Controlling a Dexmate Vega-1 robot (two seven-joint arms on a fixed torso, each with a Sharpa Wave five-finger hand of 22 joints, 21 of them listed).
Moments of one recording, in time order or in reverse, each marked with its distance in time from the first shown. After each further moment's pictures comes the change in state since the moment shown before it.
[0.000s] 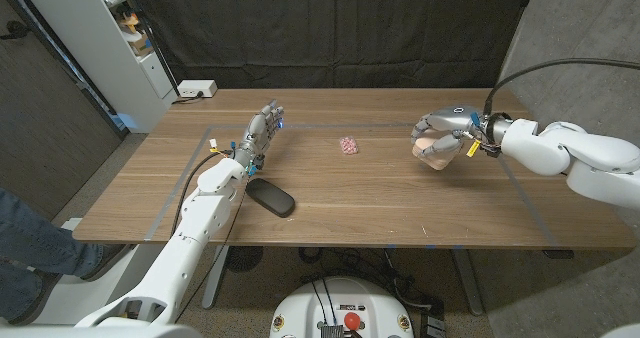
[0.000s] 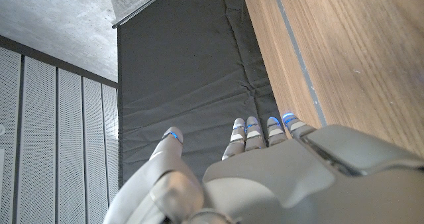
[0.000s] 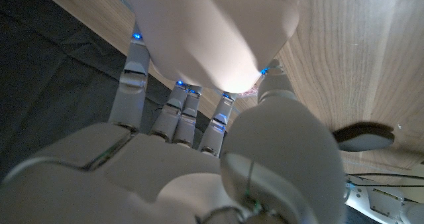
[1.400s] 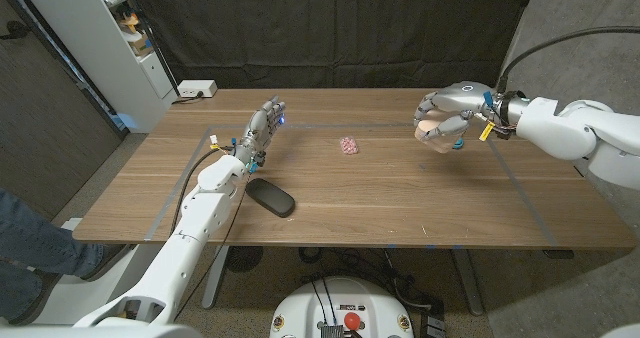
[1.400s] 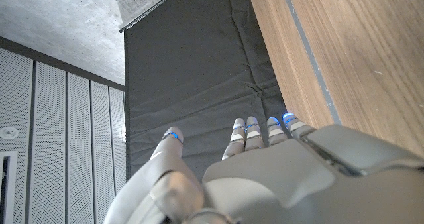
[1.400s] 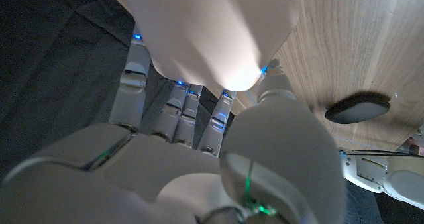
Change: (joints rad) left arm -0.002 0.010 0.009 -0.030 0.001 -0.005 0.003; left_hand 0.000 0.000 -0.001 -0.010 0.000 0.000 0.000 0.000 0.000 0.000 0.000 0.000 0.000 0.000 0.000 0.000 0.000 0.000 0.000 0.000 0.000; right arm -0.098 -0.031 0.201 -0.071 0.038 0.034 0.012; right_hand 0.000 0.000 0.003 0.003 -0.023 0.019 0.012 0.005 0.001 -0.019 0.002 0.000 0.034 -0.005 -0.005 -0.019 0.017 0.000 0.000 0.000 0.000
